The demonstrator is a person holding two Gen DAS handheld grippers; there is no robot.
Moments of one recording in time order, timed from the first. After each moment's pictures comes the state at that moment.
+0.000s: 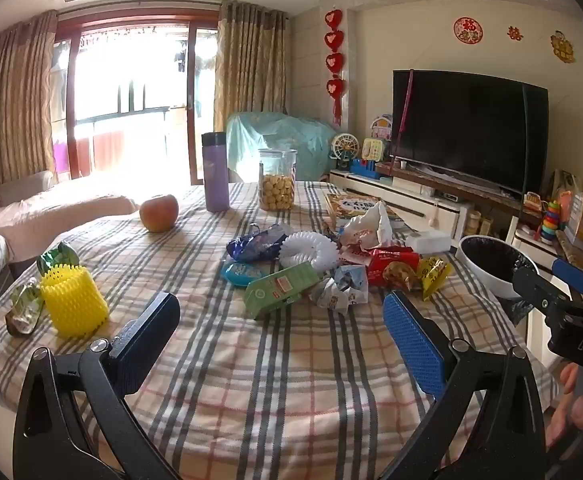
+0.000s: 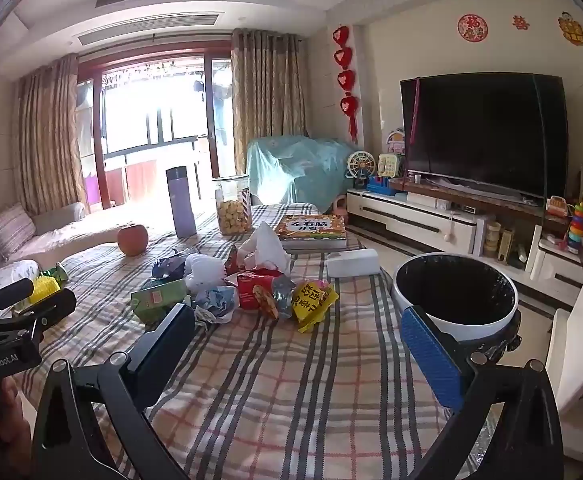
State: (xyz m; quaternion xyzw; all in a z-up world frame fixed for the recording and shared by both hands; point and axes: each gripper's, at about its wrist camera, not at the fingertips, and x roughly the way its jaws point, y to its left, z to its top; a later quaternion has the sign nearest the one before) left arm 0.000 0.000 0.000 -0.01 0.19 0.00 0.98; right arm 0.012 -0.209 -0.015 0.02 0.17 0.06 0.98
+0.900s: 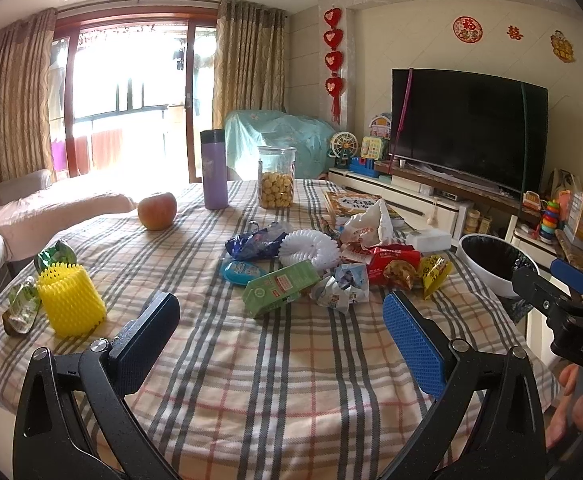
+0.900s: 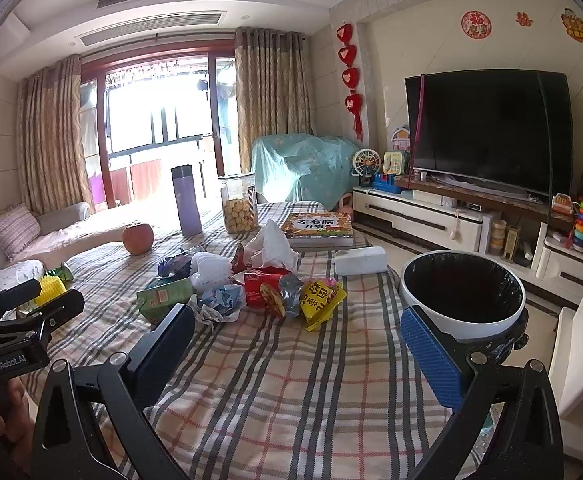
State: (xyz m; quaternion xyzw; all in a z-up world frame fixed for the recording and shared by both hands) left arm 0.003 -0.003 -0.002 -0.01 0.19 0.00 0.98; right arm 0.014 -0.205 -0.017 0.02 0.17 0.07 0.98
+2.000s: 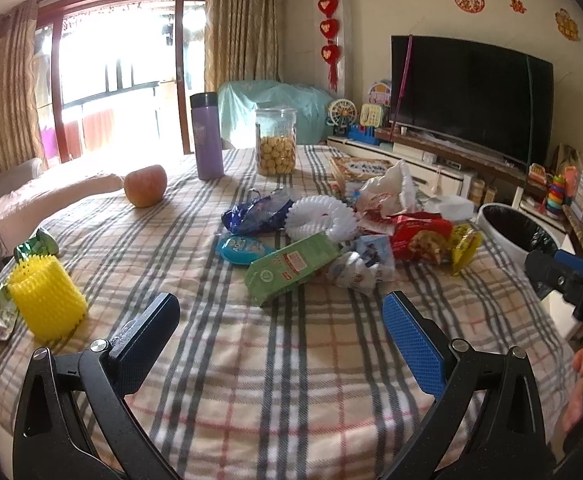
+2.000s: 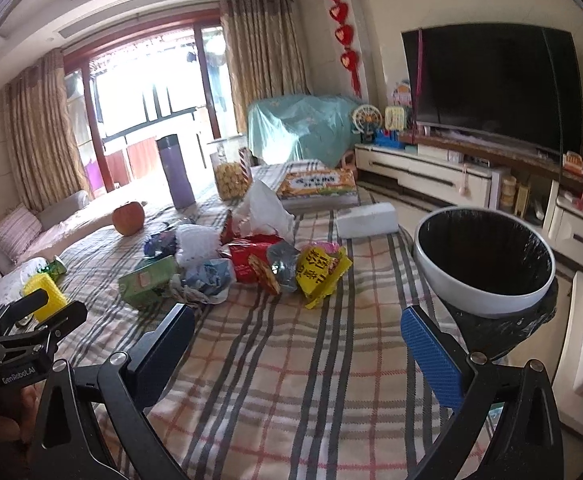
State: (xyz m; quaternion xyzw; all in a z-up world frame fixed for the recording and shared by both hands) left arm 0.057 0.011 -0.033 0.04 0.26 0.00 0.97; right arm 0.062 -0.218 -0.040 0.06 0.26 0.08 0.96
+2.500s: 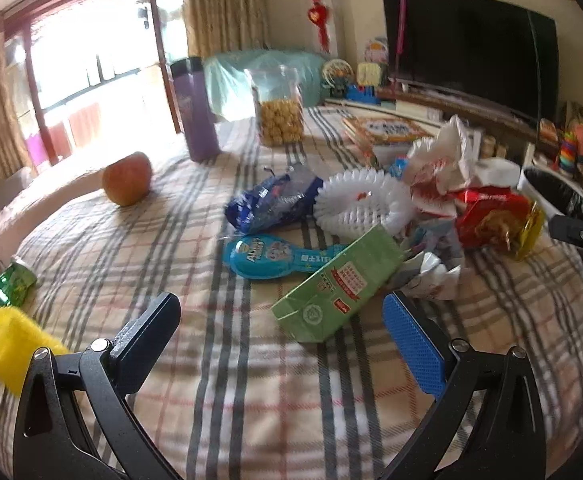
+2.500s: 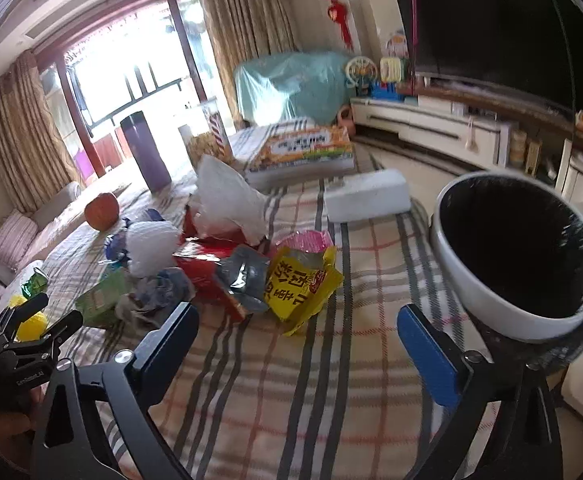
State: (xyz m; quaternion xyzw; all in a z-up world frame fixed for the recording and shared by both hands) left arm 0.144 0.030 -0.059 0.07 0.32 -0.02 0.95; right arm 0.147 -0.233 -0.063 0.09 0.34 0.08 0.93
